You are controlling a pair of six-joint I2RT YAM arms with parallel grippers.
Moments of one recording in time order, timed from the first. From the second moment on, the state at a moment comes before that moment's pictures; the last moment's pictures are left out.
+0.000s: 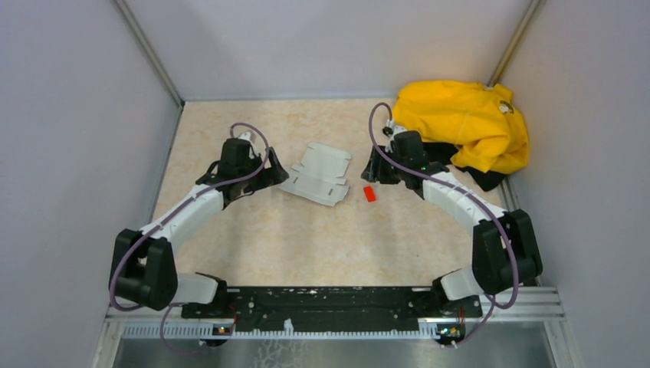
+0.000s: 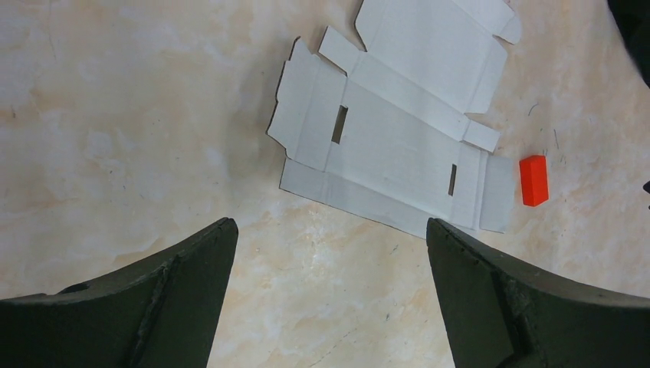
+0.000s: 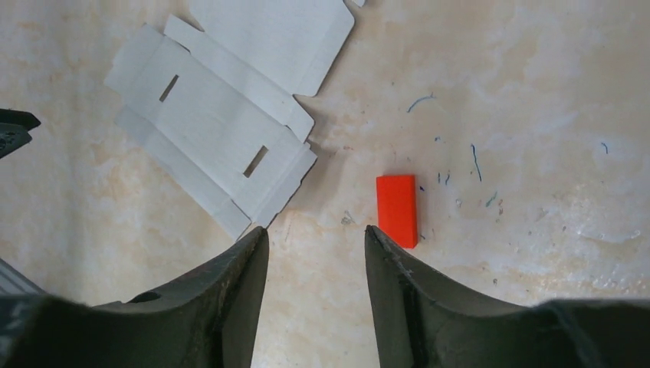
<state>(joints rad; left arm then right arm) -0.32 1.36 0.85 -0.21 0.08 -0.53 0.37 1.42 0.92 -0.21 -0.22 0.41</state>
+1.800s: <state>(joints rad) -0.27 1.63 0.89 0.12 0.07 -0.51 0.37 1.95 1.23 -0.17 -0.44 0.47</state>
